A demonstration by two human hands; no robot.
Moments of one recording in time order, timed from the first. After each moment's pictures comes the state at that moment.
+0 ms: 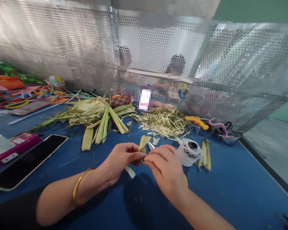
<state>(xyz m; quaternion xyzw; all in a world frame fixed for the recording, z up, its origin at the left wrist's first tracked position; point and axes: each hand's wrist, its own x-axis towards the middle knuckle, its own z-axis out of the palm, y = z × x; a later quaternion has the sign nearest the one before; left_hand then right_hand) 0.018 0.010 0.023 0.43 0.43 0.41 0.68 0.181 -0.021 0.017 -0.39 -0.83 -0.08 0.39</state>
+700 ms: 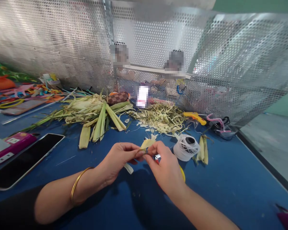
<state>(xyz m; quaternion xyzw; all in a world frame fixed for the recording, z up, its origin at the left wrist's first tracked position) 0.018 0.005 0.024 0.46 0.44 0.37 0.67 0.177 -0.026 0.008 -0.59 -0.69 0.17 0.39</state>
